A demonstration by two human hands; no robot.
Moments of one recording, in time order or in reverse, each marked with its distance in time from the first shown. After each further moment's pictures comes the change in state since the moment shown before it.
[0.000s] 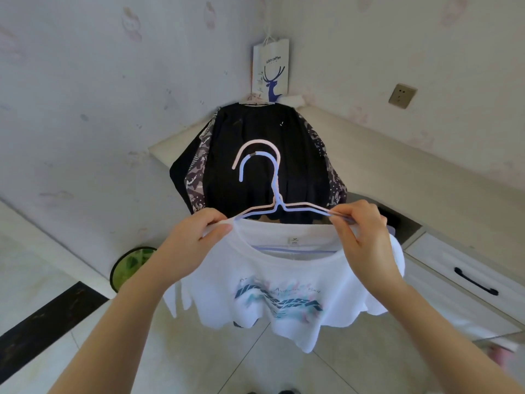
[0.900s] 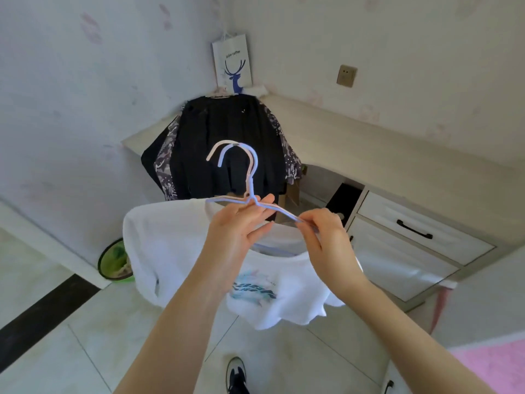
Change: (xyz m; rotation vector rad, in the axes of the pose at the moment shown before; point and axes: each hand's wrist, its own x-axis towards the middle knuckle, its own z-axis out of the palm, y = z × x) left_hand -0.122 0.208 0.152 -1.190 0.078 -0.275; right_hand -0.151 0.028 -0.119 0.021 -0.093 0.116
